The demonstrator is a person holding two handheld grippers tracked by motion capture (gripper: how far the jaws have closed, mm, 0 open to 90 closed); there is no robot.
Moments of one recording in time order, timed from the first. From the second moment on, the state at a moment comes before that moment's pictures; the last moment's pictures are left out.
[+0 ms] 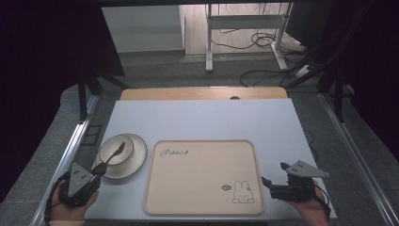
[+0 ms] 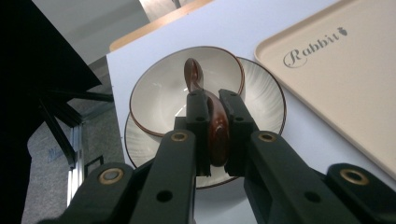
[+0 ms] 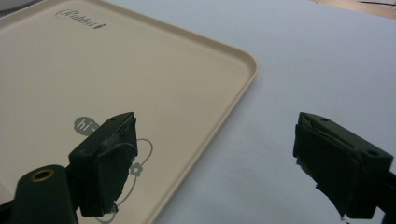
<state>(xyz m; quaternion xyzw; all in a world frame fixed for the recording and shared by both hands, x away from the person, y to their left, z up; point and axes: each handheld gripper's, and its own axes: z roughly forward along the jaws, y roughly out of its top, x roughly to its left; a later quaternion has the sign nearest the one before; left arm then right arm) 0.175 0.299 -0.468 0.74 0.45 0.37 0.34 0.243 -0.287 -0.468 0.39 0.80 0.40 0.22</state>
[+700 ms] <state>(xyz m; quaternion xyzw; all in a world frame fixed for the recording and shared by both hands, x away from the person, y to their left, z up) 0.165 0.293 -0.431 0.72 0.44 0.40 0.36 0.243 -0.287 -0.468 0.39 0.80 0.40 0.22</state>
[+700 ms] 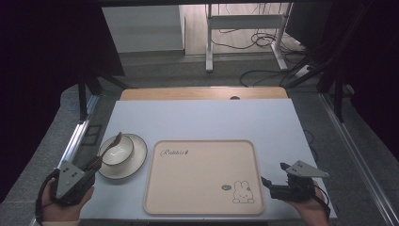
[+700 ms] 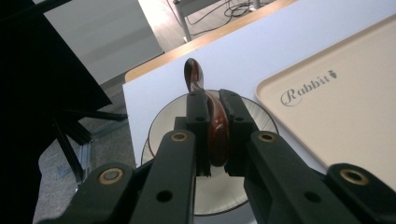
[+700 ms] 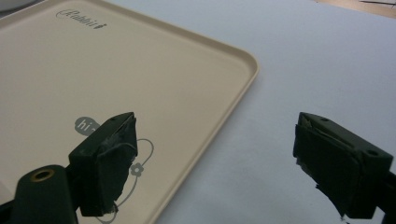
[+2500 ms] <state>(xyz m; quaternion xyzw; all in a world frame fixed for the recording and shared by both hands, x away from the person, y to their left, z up) 0.212 0.225 -0.391 0.75 0.37 0.37 0.40 0.243 -0.288 -0.468 0.39 0.79 0.41 0.22</state>
